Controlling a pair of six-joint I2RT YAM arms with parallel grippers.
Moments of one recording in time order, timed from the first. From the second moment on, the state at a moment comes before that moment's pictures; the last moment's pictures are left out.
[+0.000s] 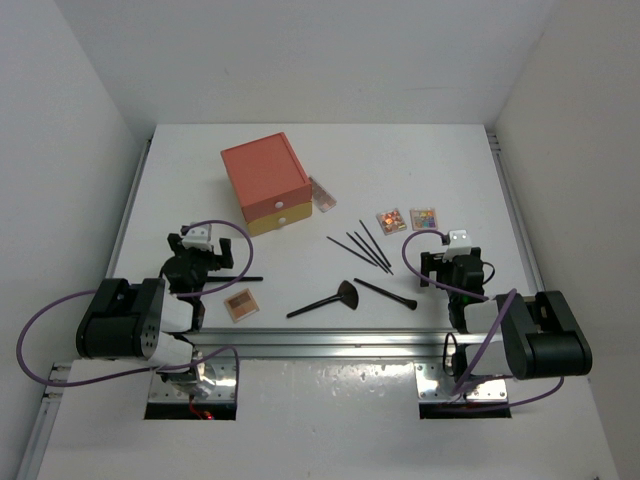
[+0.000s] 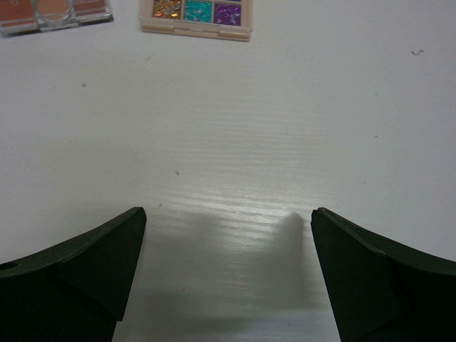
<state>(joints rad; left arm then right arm) 0.02 1.44 0.09 1.26 0.07 0.07 0.03 1.39 0.04 0.87 0.09 -0.09</state>
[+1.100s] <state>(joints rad) -0.03 1.89 1.79 -0.47 0.32 0.24 0.70 2.05 1.94 -0.71 0.21 0.07</state>
